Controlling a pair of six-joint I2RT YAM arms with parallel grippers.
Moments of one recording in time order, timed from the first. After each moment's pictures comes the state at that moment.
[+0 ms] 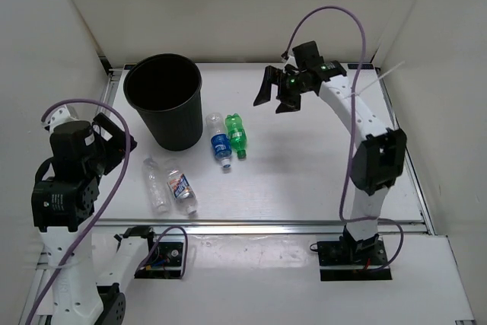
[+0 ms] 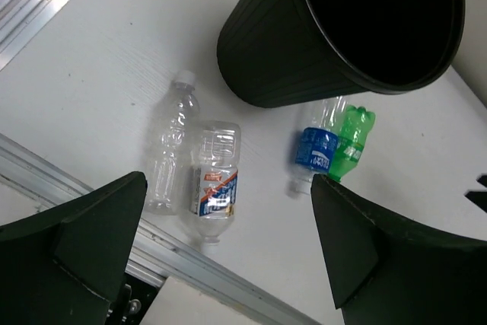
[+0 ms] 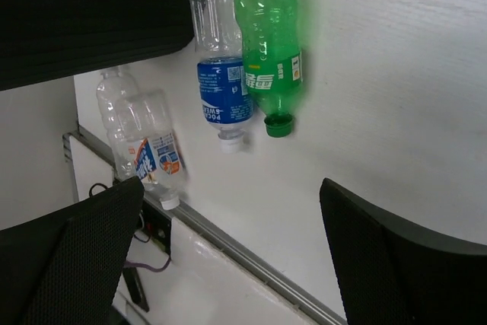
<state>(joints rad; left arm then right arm) 0.00 0.81 1.51 -1.28 -0.25 -0.64 0.41 1.85 1.85 -0.88 -0.45 0.48</state>
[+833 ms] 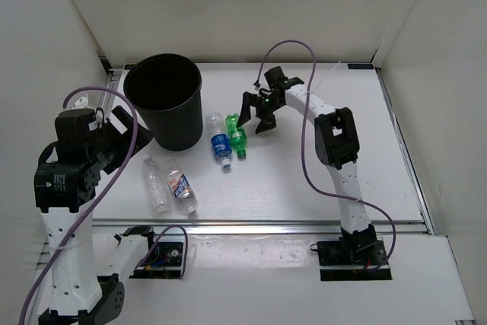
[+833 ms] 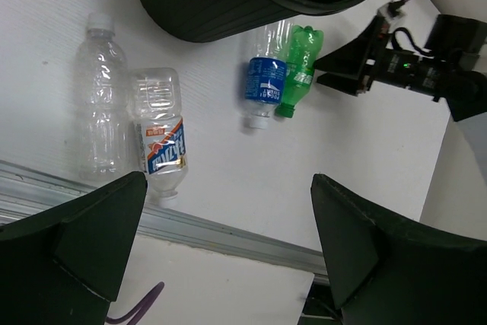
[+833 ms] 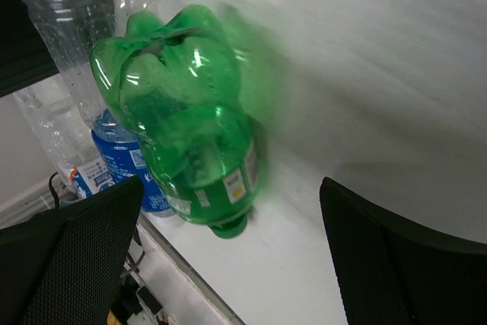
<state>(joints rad) 0.00 0.89 1.54 -1.31 0.05 -0.63 0.44 2.39 2.03 -0.79 -0.64 0.40</state>
